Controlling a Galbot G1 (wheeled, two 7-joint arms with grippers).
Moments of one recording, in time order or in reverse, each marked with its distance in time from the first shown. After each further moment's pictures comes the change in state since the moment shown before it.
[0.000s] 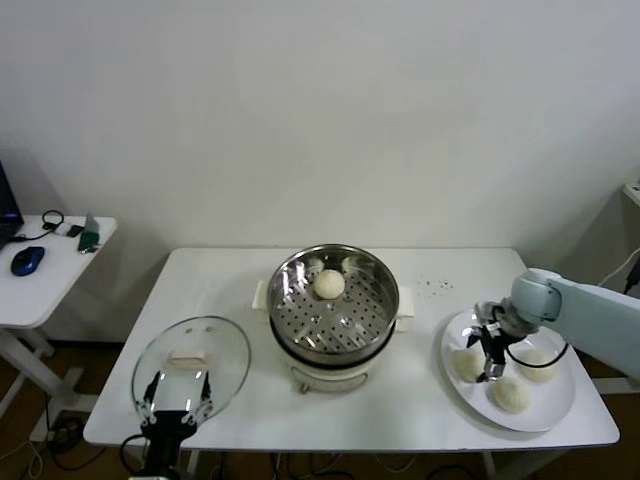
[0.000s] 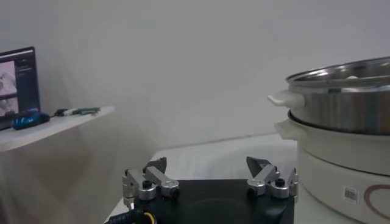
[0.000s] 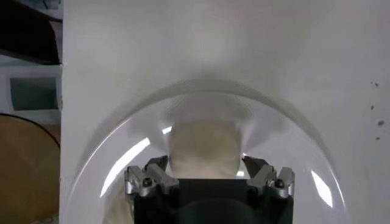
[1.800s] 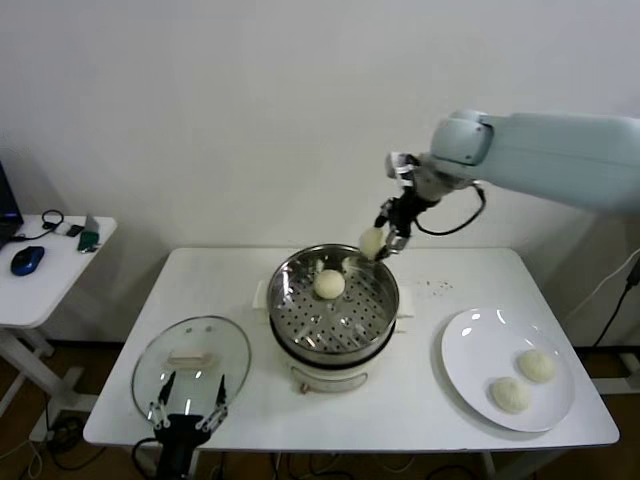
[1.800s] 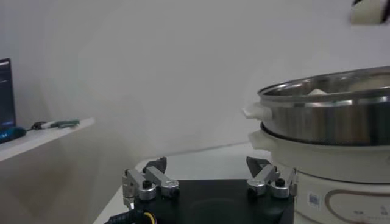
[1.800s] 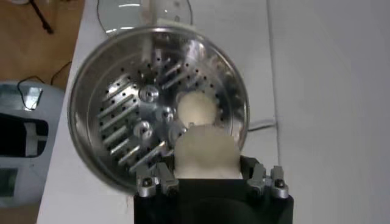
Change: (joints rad) left arm 0.055 0.014 0.059 -0.051 0.038 -0.031 0.006; right arm 0.756 0.554 -0.479 0.027 0.782 -0.102 0.084
